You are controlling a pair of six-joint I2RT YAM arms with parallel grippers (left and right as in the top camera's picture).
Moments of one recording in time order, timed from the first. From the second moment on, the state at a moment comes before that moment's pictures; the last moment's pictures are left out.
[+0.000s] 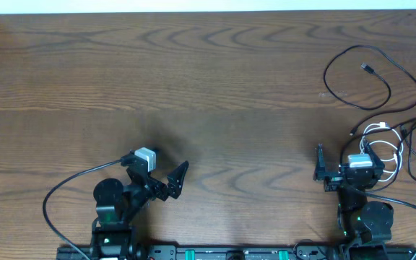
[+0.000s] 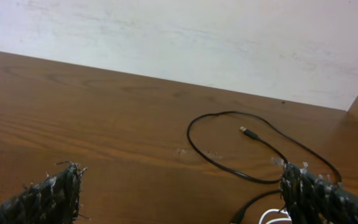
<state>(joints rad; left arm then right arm) 0.02 0.47 0.01 0.12 0.62 -0.15 0.08 0.01 0.01 -0.07 0.05 -0.14</state>
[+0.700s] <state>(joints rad) -0.02 0.01 0.03 -0.10 0.61 -0.08 0.08 0.01 0.01 -0.07 0.05 -0.14</state>
